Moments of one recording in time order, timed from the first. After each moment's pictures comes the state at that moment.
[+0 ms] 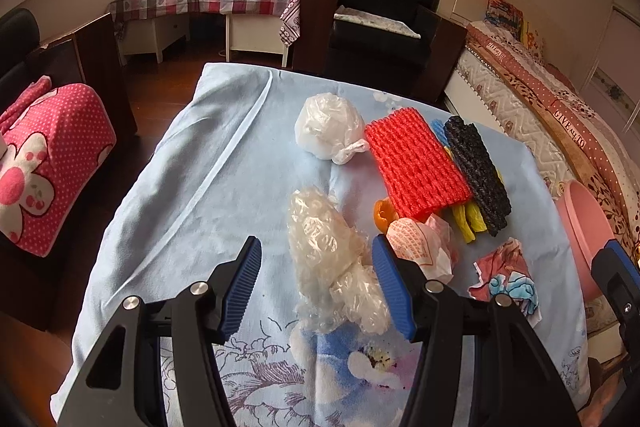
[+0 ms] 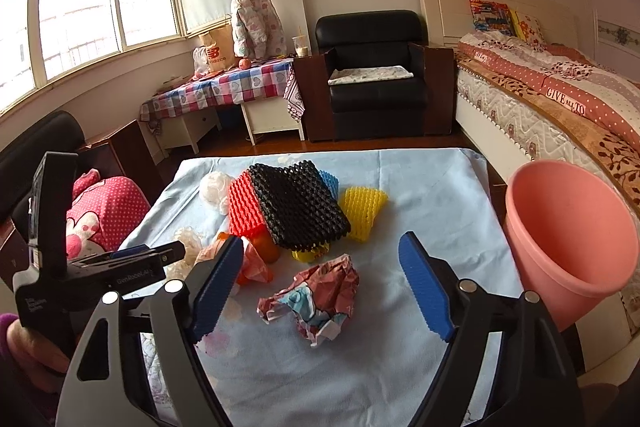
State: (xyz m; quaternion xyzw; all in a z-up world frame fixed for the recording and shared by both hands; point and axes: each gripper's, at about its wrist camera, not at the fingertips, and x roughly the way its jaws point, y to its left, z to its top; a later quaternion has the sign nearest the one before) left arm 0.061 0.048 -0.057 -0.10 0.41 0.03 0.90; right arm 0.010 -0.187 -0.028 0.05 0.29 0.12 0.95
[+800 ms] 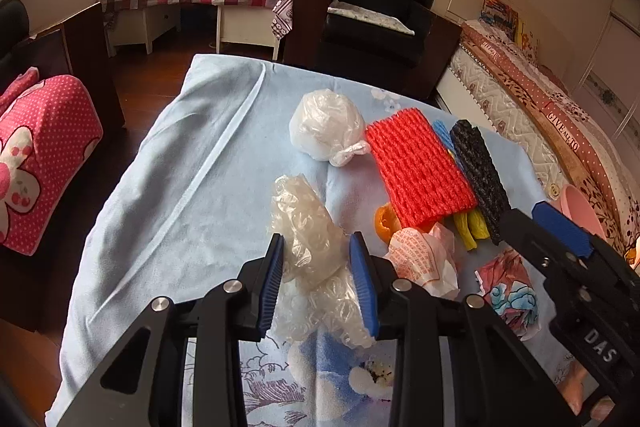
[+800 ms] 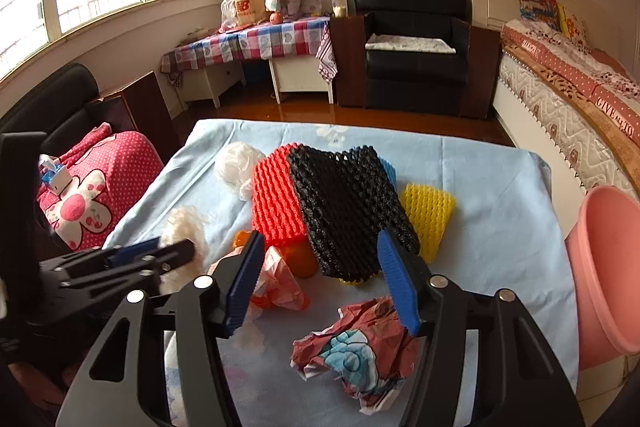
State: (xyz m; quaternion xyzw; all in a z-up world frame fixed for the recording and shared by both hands) left arm 0.079 0.060 -0.065 -0.12 0.42 0.01 0.90; right arm 0.075 -0.134 -0.049 0.00 0.36 0.17 0.92
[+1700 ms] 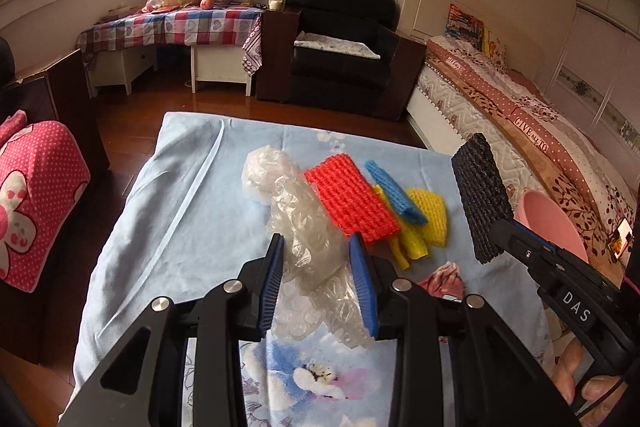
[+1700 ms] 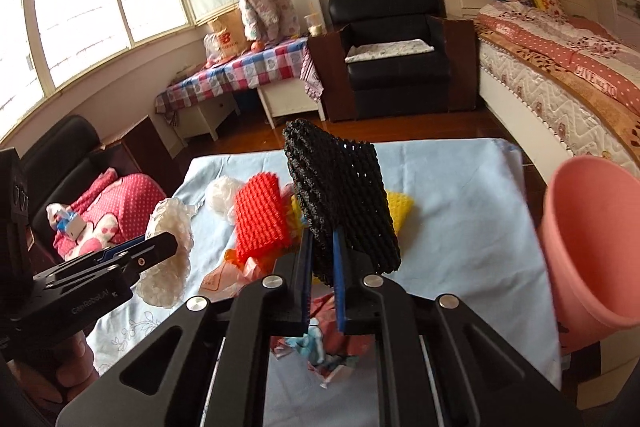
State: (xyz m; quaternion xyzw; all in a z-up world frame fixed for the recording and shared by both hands) left arm 0.053 0.020 -0.011 -0.09 0.36 -0.03 0.93; right arm 0.059 -0.198 -0.025 0.08 0.33 0.16 0.93
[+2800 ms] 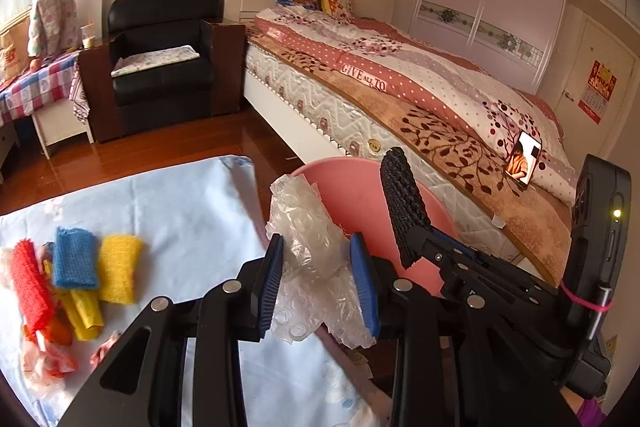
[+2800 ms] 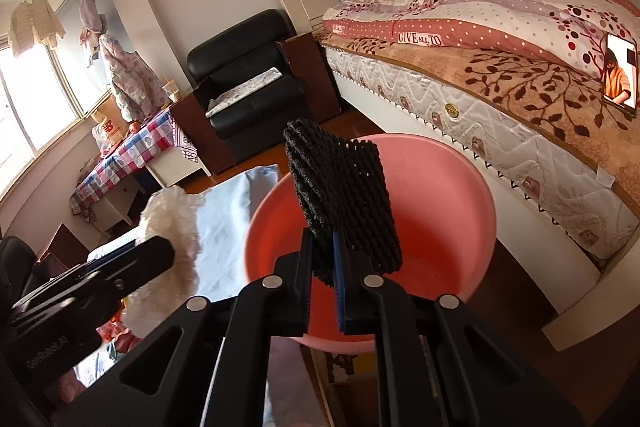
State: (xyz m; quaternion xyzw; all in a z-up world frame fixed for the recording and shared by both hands) left arm 0.095 -0.298 0.003 0.01 0.36 -0.27 0.89; right arm 0.037 -0.457 -0.052 0.20 0.31 -0.04 0.93
